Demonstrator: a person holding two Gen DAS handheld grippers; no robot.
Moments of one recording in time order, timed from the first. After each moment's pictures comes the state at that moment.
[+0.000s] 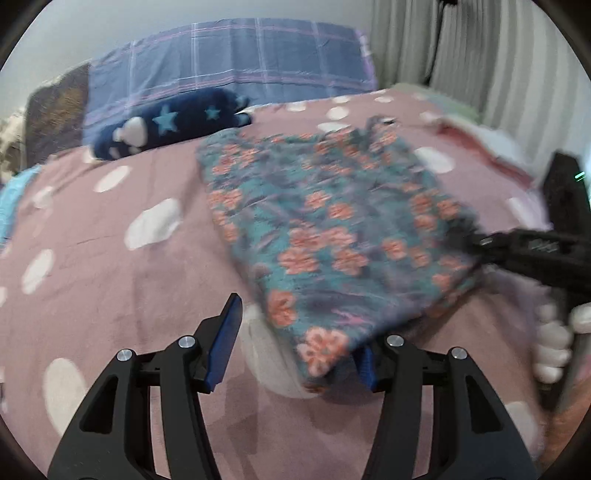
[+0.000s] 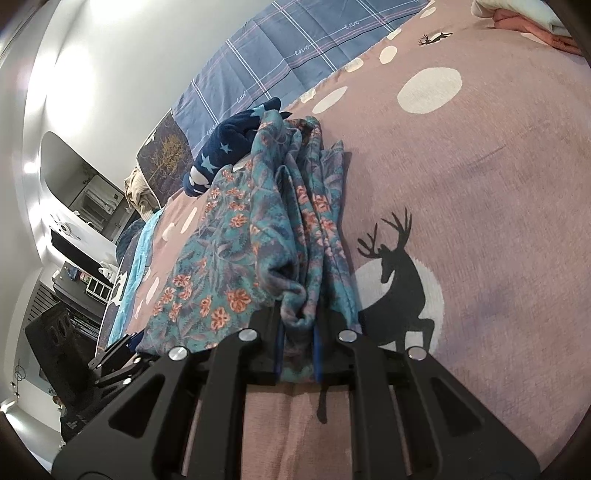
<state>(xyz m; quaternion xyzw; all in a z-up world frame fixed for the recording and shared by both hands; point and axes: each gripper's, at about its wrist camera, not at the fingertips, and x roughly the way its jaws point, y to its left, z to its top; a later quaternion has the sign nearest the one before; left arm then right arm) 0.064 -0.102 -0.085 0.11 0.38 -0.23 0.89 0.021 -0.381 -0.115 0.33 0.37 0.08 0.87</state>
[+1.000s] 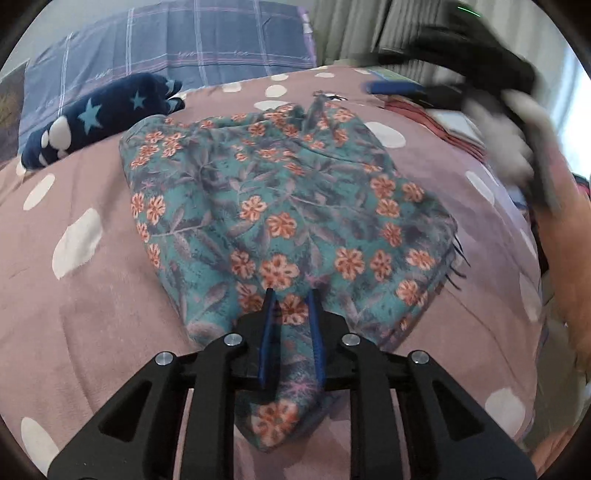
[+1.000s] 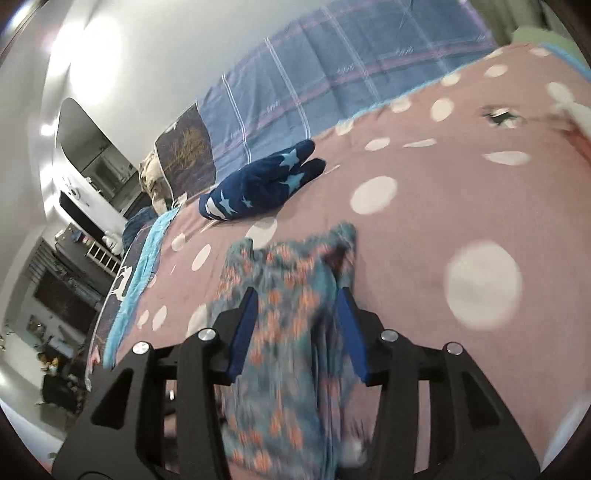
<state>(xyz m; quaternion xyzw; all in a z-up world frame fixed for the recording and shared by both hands) 0.086 -0.122 -0.099 0.10 0.41 -0.37 0.82 0.157 -0.429 -0.028 0.26 0.39 0.14 0.88</state>
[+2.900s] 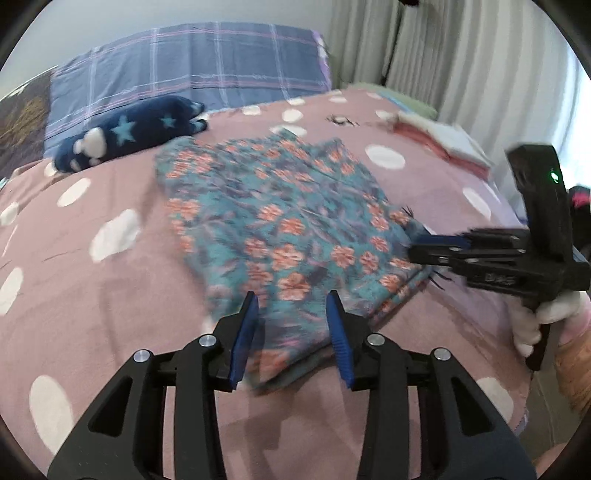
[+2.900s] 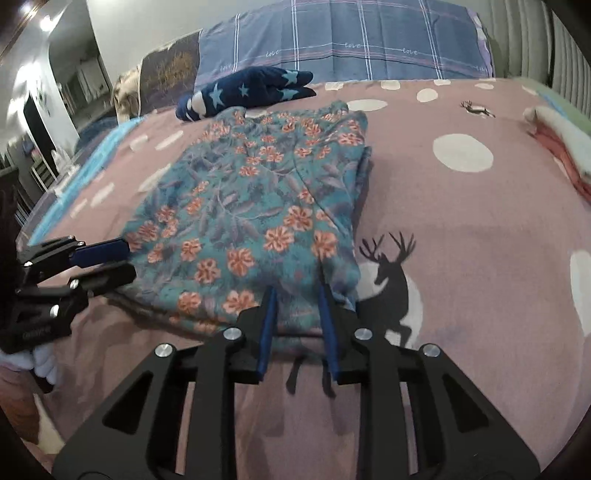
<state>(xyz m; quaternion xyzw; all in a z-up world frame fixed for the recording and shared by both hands) 0.054 -0.089 -0.074 0.08 0.37 -0.33 0.86 0.019 -0.340 -0.095 0.09 0.42 0.07 0.90</state>
